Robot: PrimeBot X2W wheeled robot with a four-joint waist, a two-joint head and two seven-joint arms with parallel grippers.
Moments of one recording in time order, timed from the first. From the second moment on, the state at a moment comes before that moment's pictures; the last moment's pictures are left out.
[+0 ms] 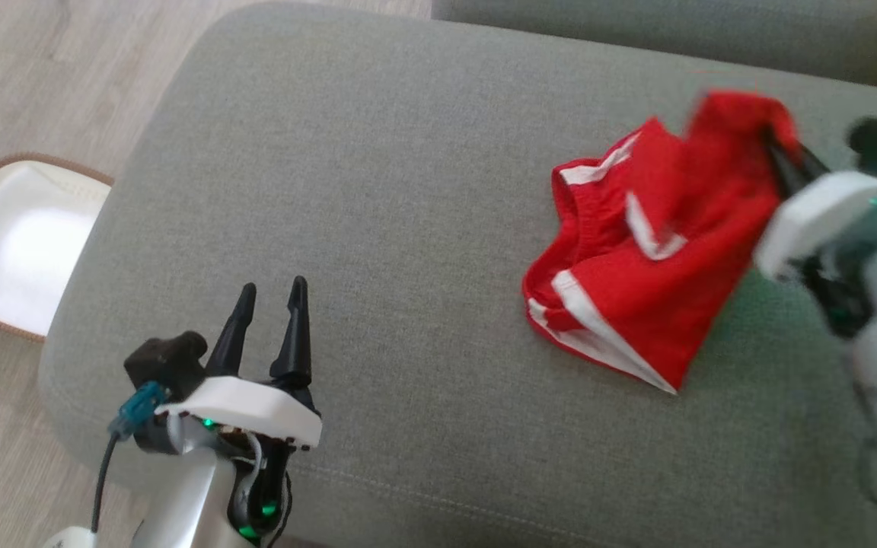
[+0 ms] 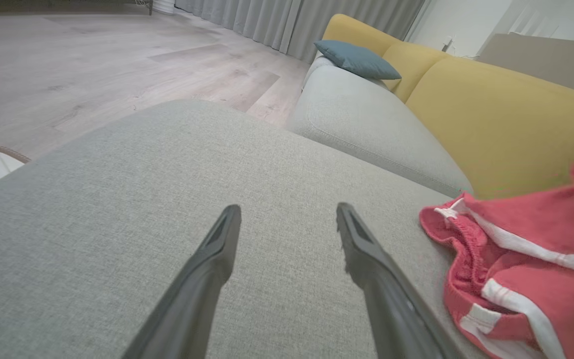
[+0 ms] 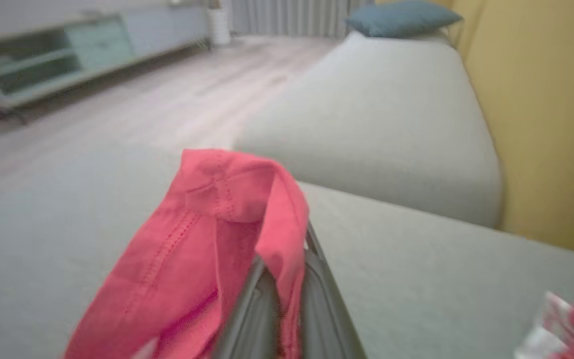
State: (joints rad) left arm -0.19 0.05 -0.27 0.36 -0.47 -0.01 -0.26; right arm -0.66 -0.34 0.28 0.70 0.40 0.13 0.05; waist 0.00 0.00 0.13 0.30
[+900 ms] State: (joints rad) left arm -0.21 0.04 -0.25 0.38 -0.45 -0.02 -0.26; right arm -0.81 -0.29 0.21 0.98 0.17 0.13 -0.07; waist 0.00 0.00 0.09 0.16
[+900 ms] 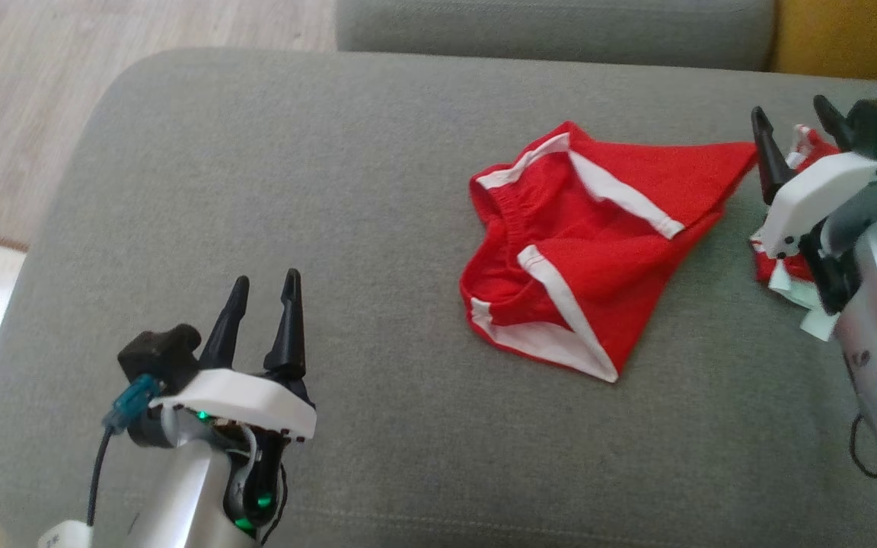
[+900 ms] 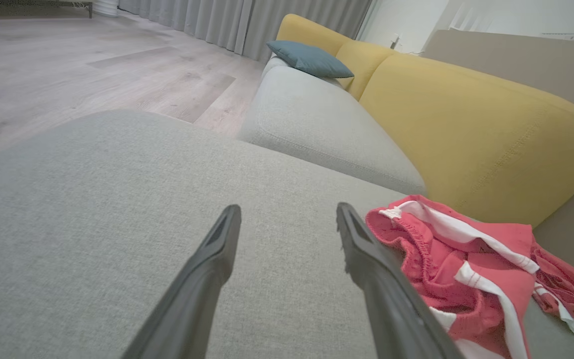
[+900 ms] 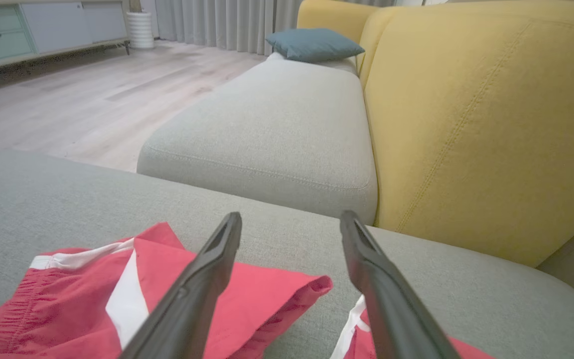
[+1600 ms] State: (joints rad) left arm -0.15 0.04 -0.25 0.32 -0.45 -0.02 -0.26; right arm -0.20 -0.07 0.06 0.44 0.13 0.13 -0.19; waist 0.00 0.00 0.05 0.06
